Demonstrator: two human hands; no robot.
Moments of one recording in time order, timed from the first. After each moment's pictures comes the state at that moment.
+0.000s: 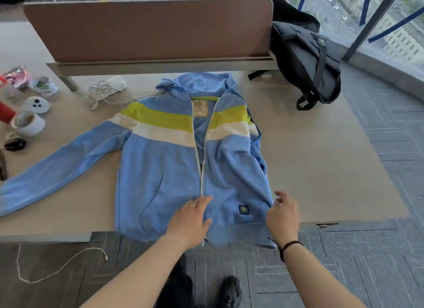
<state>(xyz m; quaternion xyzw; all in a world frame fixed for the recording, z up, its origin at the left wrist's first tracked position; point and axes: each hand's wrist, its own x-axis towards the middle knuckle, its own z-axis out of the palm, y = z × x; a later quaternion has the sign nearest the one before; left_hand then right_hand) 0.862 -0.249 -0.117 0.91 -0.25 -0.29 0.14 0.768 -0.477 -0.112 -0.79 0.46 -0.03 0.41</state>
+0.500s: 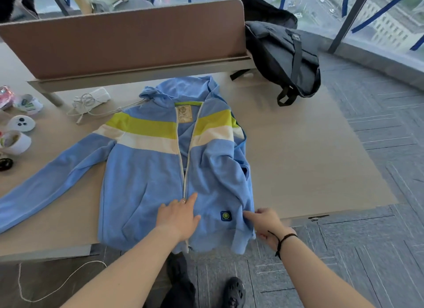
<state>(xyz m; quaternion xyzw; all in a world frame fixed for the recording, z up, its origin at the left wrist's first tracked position) 0.876 -0.280 -0.090 0.92 -0.26 -0.28 -0.09 0.756 -0.494 -0.122 -0.61 0.50 0.18 0.60</state>
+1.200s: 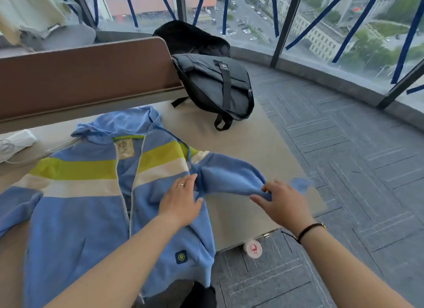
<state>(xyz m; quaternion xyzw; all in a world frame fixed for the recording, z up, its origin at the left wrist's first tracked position) 0.906 -0.475 -0.055 0.91 -0.34 -0.21 0.15 0.725 -0.687 -0.026 -0.93 0.32 0.04 0.17</state>
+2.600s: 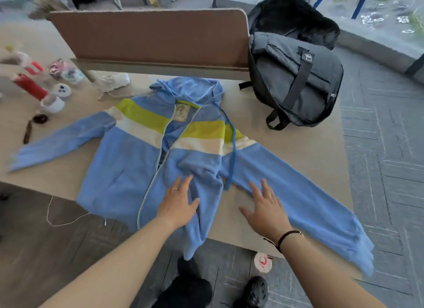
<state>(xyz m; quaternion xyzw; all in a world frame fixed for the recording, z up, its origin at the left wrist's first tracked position) 0.831 -0.458 -0.083 0.96 0.01 -0.23 0.19 0.777 -0.711 -0.100 -0.94 0.08 0.20 0.25</state>
